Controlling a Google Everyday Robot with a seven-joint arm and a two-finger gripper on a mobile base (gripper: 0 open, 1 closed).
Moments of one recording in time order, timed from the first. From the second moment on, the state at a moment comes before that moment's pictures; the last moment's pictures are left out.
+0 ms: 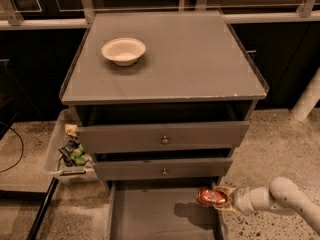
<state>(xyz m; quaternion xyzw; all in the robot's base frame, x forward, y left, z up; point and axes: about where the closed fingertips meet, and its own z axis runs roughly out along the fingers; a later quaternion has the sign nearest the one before) 0.477 -0.264 0.351 -0.62 0.66 0.21 0.36</state>
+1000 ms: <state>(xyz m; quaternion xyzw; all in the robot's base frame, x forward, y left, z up) 0.451 -0.223 0.487 -0.70 0.61 0.07 0.36</state>
